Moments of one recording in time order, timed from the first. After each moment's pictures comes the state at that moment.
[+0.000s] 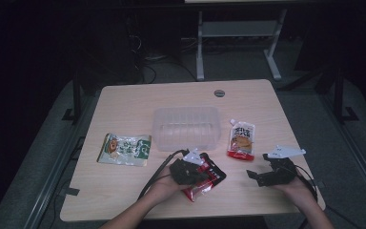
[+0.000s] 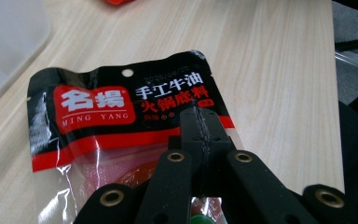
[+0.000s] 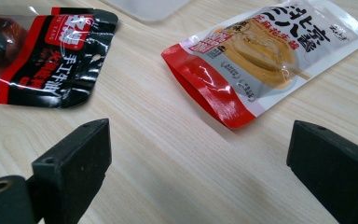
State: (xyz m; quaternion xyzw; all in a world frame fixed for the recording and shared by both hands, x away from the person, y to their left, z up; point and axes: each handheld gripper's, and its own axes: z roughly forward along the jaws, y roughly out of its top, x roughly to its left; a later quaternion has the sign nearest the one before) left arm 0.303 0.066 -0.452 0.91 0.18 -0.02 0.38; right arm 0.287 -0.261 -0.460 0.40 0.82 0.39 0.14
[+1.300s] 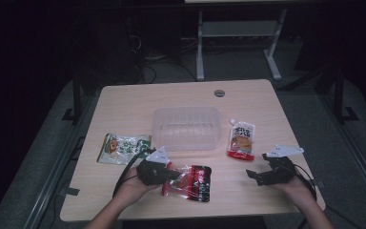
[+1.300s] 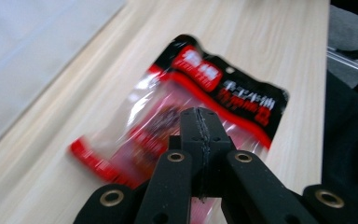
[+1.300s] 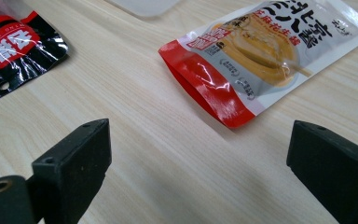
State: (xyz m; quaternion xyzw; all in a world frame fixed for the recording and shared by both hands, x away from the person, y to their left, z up) left arm 0.292 0.160 -0.426 0.90 0.22 0.02 0.39; right arm 0.290 -0.259 -0.461 0.41 0.82 0.38 0.14
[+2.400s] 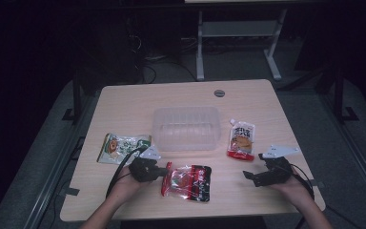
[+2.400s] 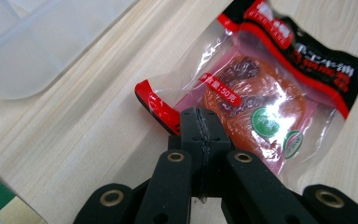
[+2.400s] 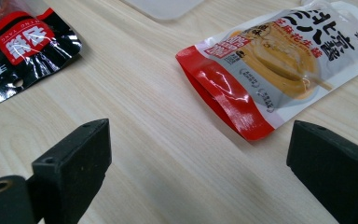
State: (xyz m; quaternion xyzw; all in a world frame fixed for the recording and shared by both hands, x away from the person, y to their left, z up) left arm 0.308 0.178 -0.449 0.90 0.27 0.03 0.34; right arm 0.290 -0.249 -0.460 0.39 0.83 0.39 0.14
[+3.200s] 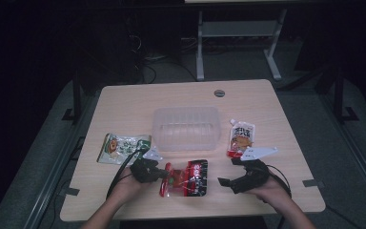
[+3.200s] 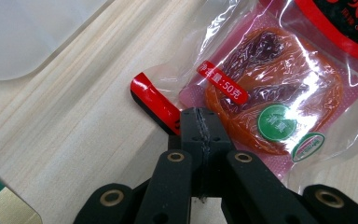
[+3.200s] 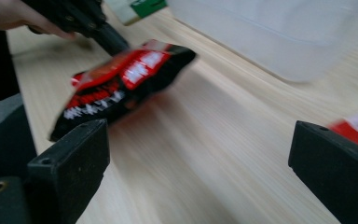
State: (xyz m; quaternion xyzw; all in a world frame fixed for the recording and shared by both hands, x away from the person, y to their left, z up) left arm 0.310 0.176 -0.456 0.91 0.27 0.03 0.32; right arm 0.277 -0.178 -0.437 0.33 0.83 0.45 0.04
